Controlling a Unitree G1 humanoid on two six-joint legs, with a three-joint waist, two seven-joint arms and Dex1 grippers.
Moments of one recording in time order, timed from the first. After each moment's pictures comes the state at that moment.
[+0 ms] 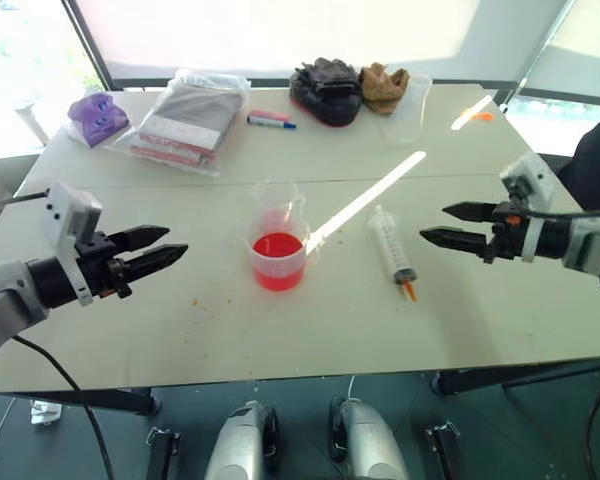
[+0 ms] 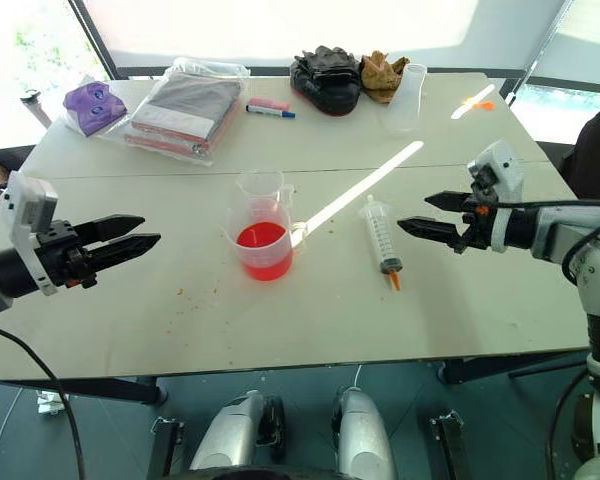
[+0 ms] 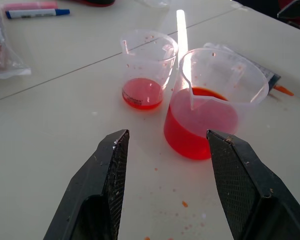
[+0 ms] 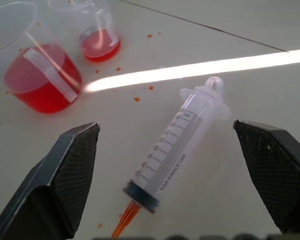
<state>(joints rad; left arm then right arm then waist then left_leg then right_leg) -0.09 0.94 0.50 -0.44 -0.91 0.86 -0.74 -0.61 -0.97 -0.13 -0.03 0.63 1.02 0.89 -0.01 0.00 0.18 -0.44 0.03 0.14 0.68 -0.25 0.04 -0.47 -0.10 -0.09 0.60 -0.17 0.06</state>
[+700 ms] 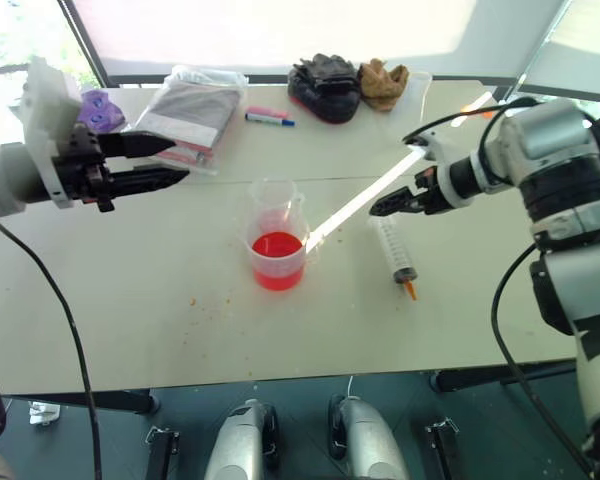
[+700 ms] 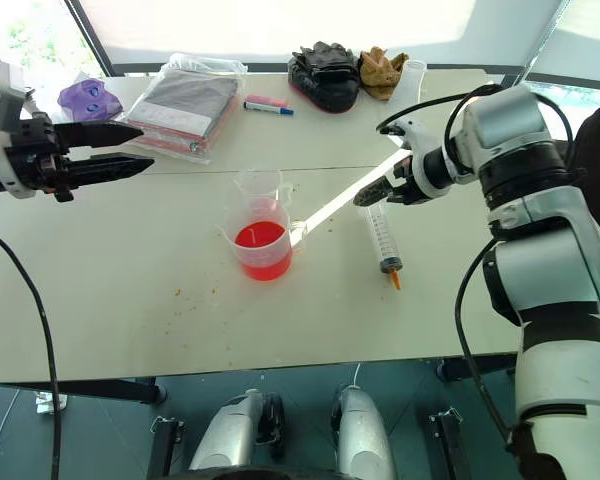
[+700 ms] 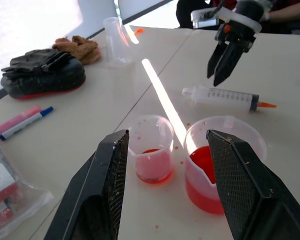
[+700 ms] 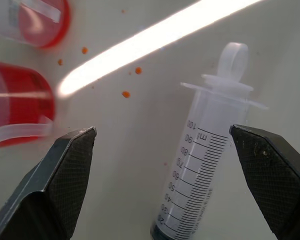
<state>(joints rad) -0.66 1.06 0.22 -0.07 -0.73 0.66 -1.10 -1.39 -0.66 0.50 0.85 0.34 1.34 1.01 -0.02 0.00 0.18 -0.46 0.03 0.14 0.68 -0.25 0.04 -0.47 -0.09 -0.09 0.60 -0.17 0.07</state>
